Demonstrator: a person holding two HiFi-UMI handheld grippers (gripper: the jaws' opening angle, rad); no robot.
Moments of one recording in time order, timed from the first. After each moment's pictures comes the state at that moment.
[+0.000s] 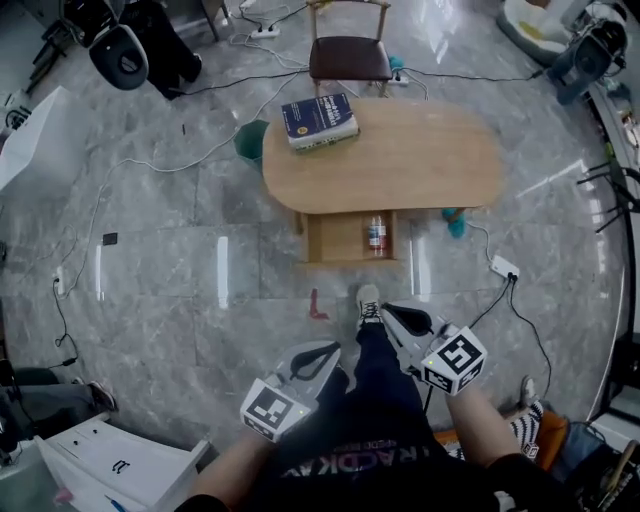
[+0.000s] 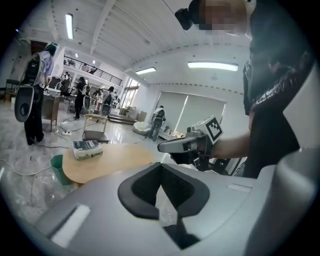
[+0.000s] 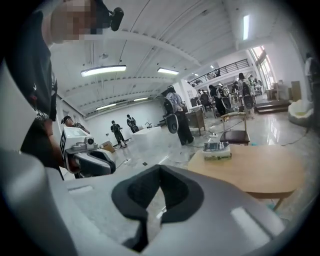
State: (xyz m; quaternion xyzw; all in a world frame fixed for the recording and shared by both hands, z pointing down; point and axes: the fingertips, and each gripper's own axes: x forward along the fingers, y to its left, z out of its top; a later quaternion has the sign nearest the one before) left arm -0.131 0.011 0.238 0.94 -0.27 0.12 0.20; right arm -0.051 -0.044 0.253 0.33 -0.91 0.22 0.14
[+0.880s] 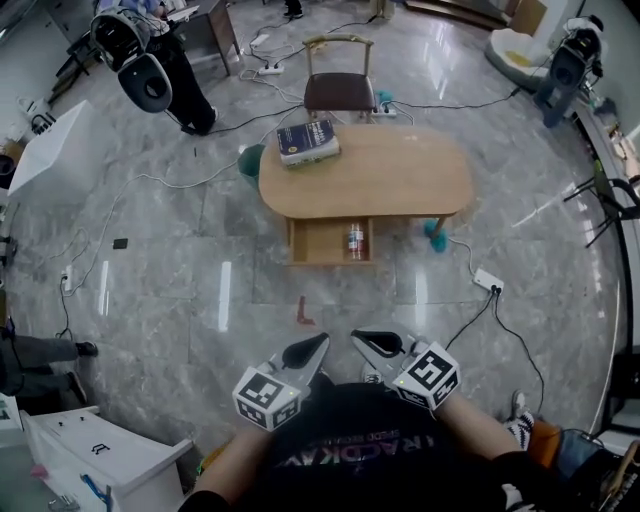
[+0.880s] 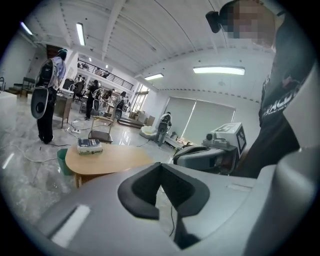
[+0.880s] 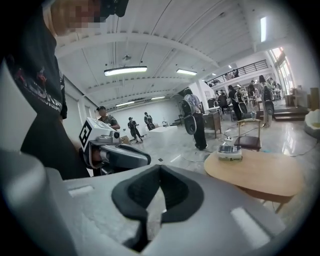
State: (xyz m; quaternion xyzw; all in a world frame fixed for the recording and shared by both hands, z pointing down) left arm -0.060 0.126 0.163 0.91 -0.33 0.10 0.23; right arm -0.017 0.129 0.162 0.24 -0.94 0.19 0.15
